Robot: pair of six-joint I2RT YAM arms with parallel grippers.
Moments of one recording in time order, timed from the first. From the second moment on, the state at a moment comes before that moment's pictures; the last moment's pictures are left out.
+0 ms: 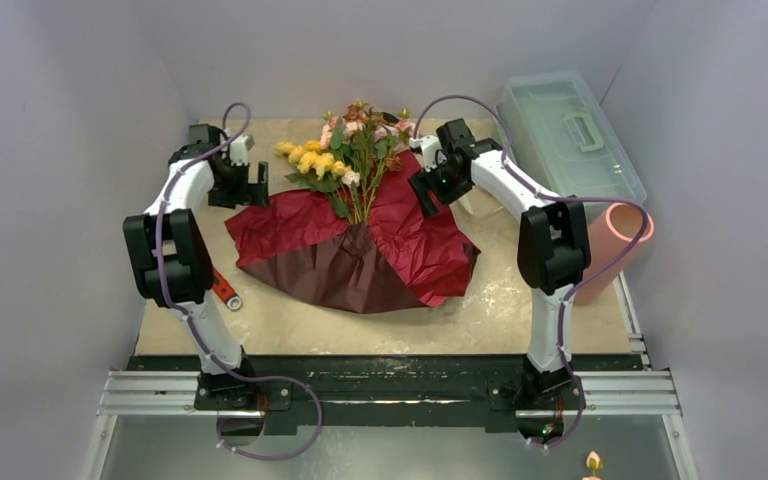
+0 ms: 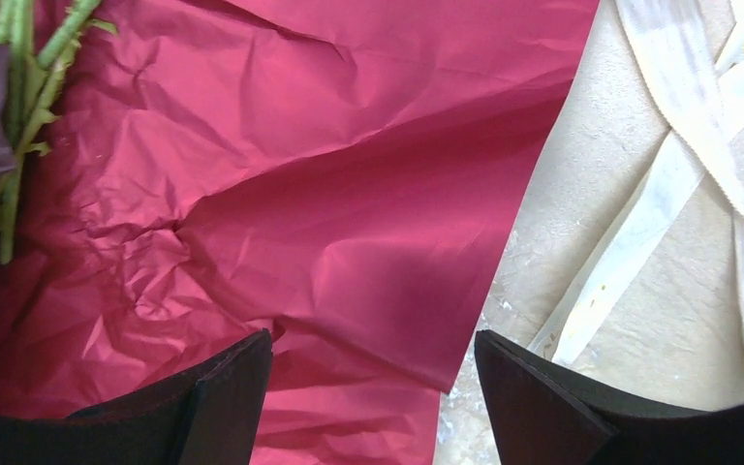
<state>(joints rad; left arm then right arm) 0.14 1.90 1.51 -0.72 0.25 0.17 0.36 2.04 1.73 -0.79 -0.18 -0.25</state>
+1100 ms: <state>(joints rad) 0.12 2.19 1.68 -0.66 0.39 0.40 0.33 2.16 1.73 -0.73 -0.23 -0.26</state>
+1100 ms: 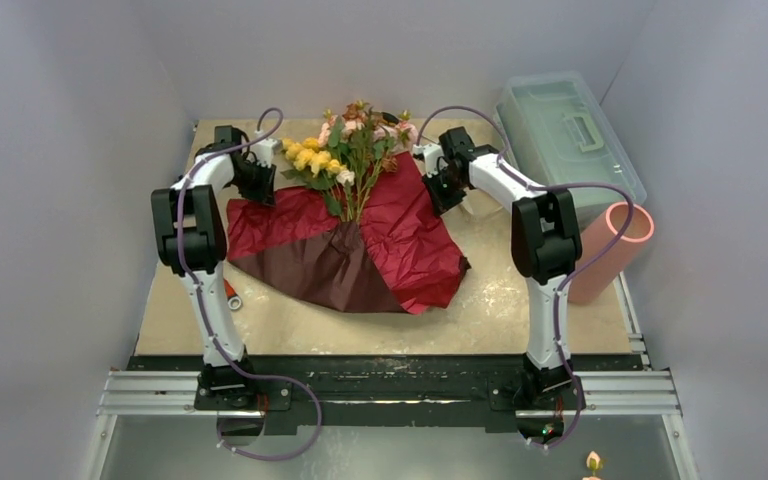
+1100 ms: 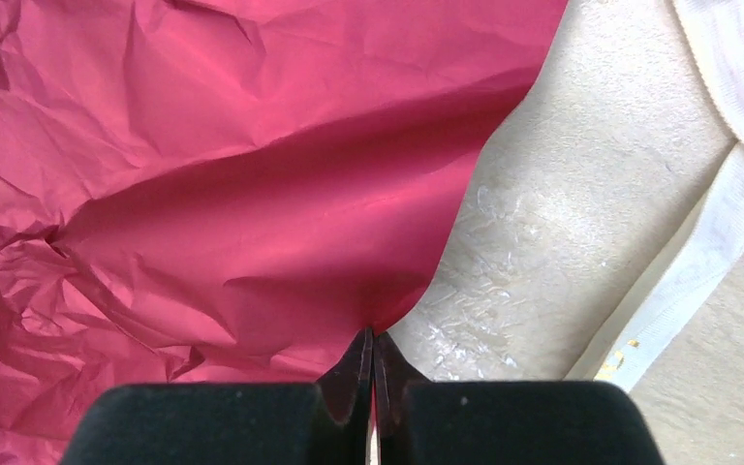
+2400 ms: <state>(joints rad) 0.08 2.25 1.86 -0.66 0.34 0.34 0.26 2.09 1.79 -0.72 -0.23 -0.29</state>
